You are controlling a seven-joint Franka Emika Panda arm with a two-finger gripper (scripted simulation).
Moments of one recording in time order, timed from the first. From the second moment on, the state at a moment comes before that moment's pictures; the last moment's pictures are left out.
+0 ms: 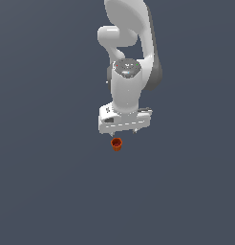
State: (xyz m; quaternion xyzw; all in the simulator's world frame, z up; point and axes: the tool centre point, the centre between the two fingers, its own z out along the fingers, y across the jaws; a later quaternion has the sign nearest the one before) arm 0.007 0.027 0.164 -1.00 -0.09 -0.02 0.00
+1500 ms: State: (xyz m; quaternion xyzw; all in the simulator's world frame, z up) arm -0.005 -0.004 0.072 -0.97 -0.22 0.00 0.00
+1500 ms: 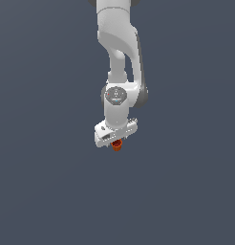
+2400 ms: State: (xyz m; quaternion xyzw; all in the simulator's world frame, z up) arm -0.005 -0.004 0.039 -0.97 -0.23 0.00 0.00
